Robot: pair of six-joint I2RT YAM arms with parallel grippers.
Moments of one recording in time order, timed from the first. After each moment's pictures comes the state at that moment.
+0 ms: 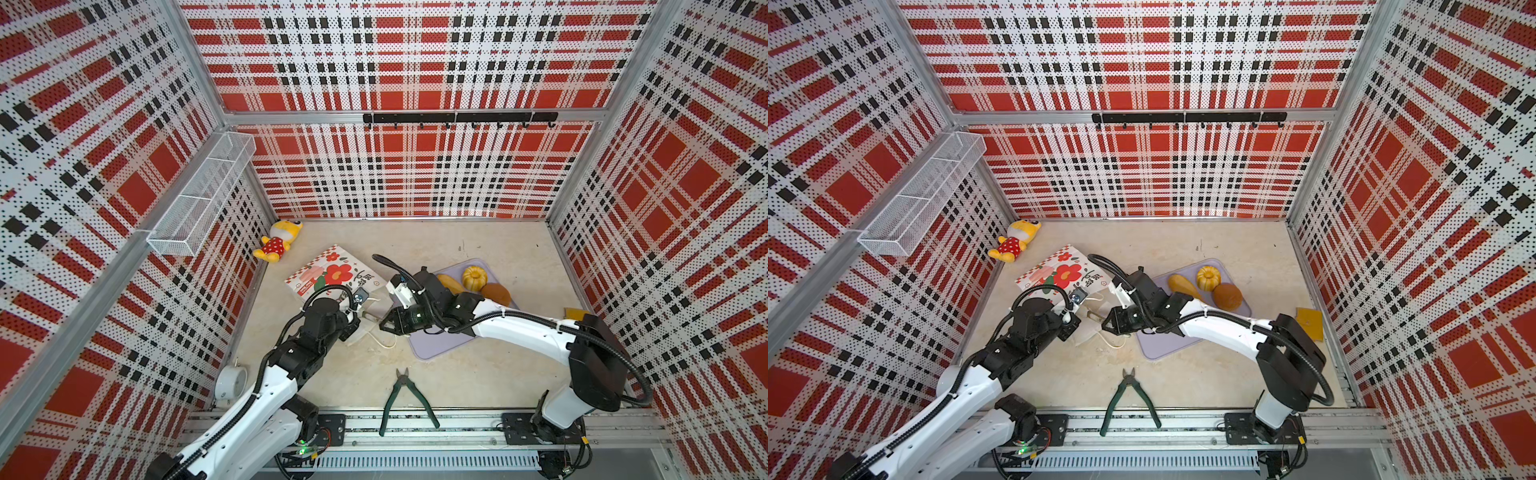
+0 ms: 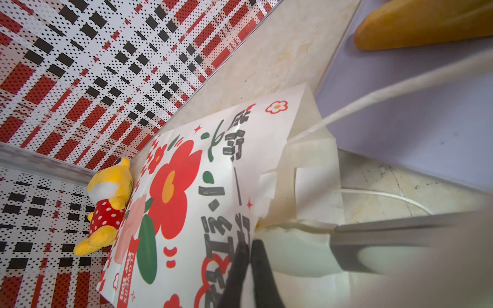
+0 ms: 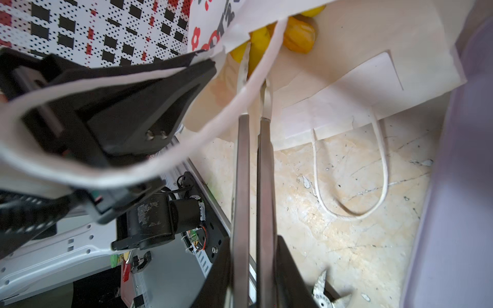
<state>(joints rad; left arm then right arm) -0.47 0.80 0.52 -0.23 -0.19 0.48 0.95 1.60 1.15 -0.27 -0.39 0.67</state>
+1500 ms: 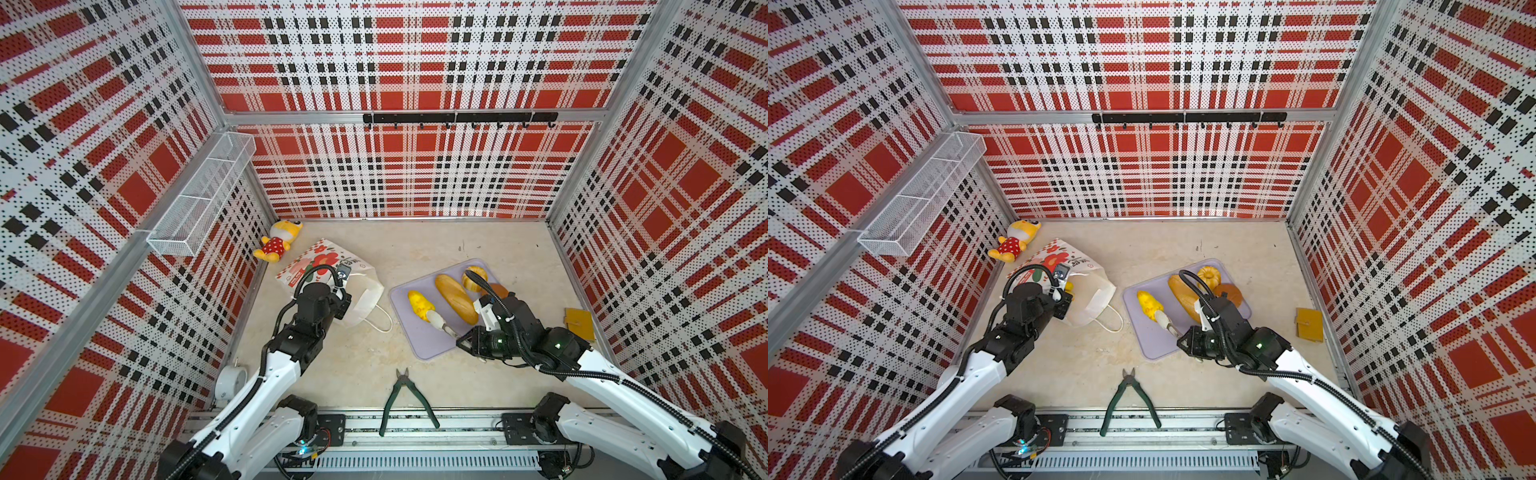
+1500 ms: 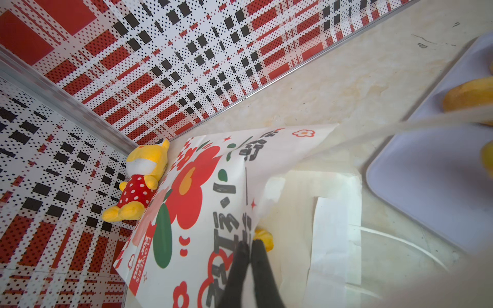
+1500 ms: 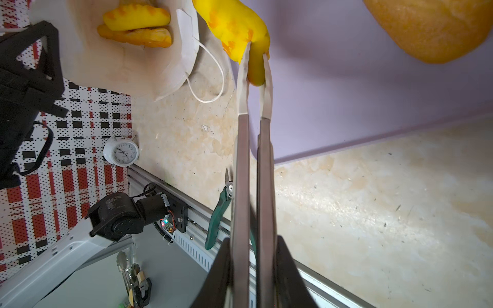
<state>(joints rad) -0.33 0.88 0.57 -0.08 -0.23 0.33 0.72 0.90 0.72 -0.68 -0.29 0.84</state>
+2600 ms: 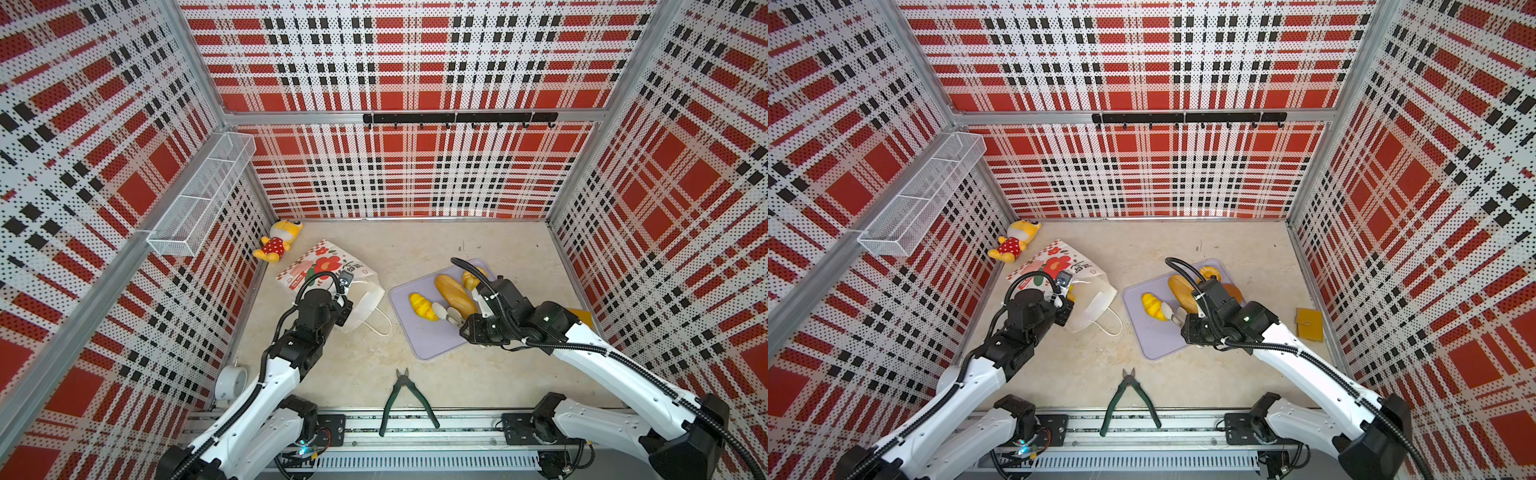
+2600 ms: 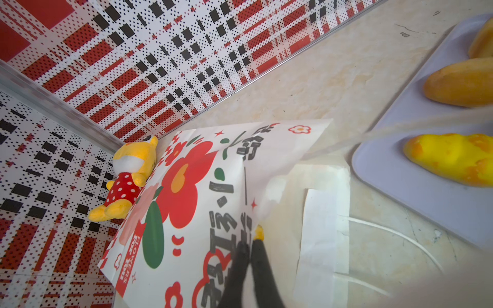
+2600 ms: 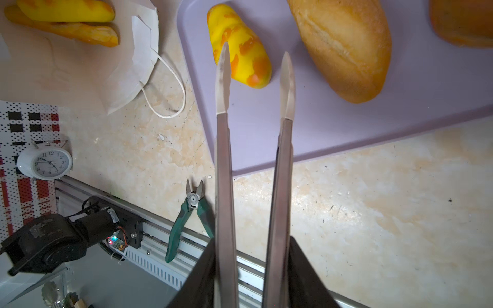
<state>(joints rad) -0.36 0.86 0.52 -0.09 -0.21 0.35 0.71 1.09 0.99 -0.93 -0.11 0.67</state>
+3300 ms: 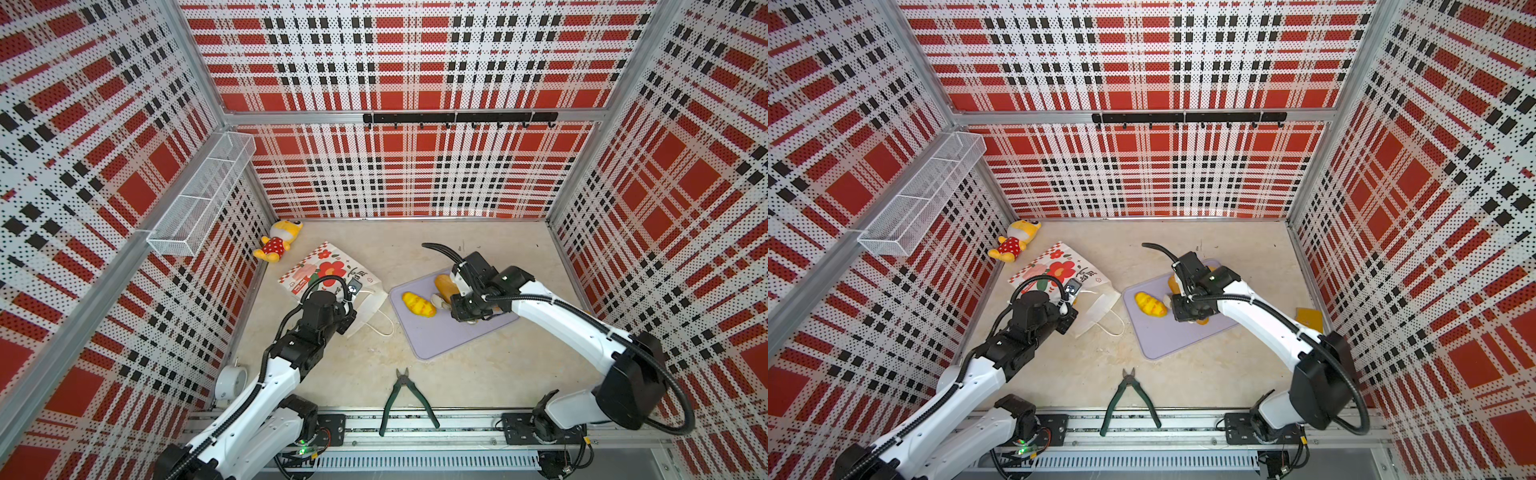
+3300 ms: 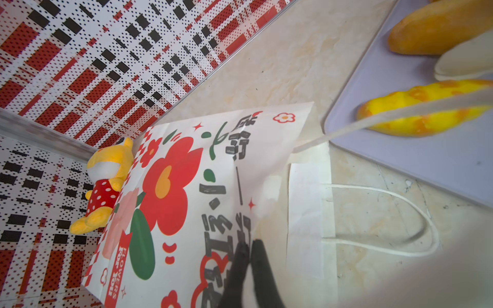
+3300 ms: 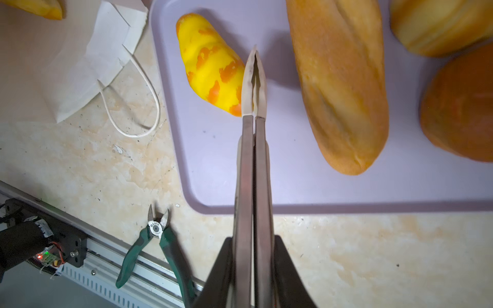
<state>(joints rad) -0.39 0.85 0.54 -0.22 -0.16 0.43 0.64 1.50 1.26 -0.96 -0.10 0.38</state>
